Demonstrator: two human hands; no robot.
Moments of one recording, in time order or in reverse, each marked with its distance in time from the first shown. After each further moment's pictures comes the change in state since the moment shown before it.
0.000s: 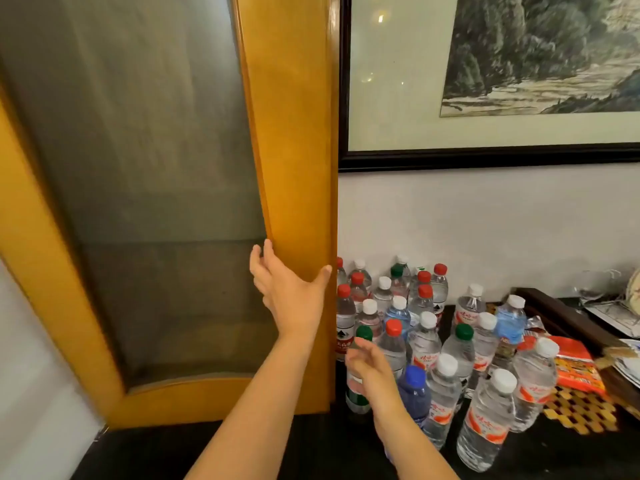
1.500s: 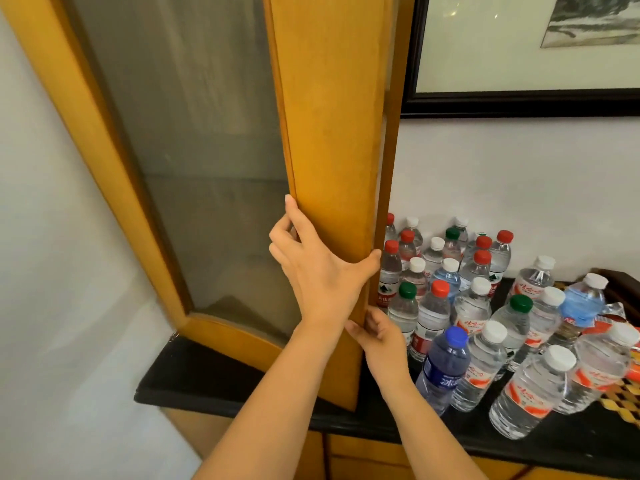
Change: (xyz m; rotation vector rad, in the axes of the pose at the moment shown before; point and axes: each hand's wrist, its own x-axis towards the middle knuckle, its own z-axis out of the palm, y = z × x) left_hand -0.048 -0.003 -0.044 0.258 0.153 0.137; right_hand -0.016 0.033 0.023 -0.265 -0.196 -0.244
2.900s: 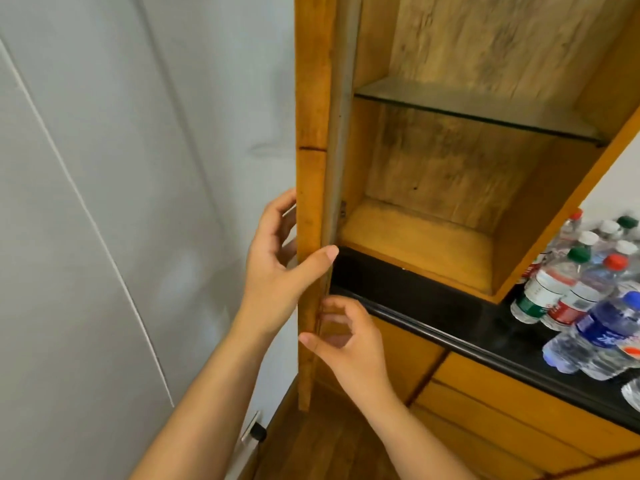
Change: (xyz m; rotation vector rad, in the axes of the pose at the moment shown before) left_hand -0.080 -0.168 -0.364 -0.643 -0.091 0.000; right_hand -0.267 -0.040 0.249 -0.180 -0.430 -0.282
